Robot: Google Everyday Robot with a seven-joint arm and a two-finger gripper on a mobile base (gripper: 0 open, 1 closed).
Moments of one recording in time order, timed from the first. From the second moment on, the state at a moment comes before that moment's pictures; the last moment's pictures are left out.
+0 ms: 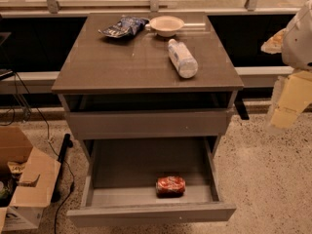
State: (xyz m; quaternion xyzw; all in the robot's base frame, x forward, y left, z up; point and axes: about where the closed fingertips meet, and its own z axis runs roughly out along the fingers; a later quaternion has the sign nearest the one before) arm 0.438 -0.217 0.977 -0.60 0.78 -0.04 0.16
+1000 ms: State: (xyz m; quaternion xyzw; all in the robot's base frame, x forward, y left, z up) arm 0.440 -0.205 0.925 -0.62 0.77 -0.02 0.18
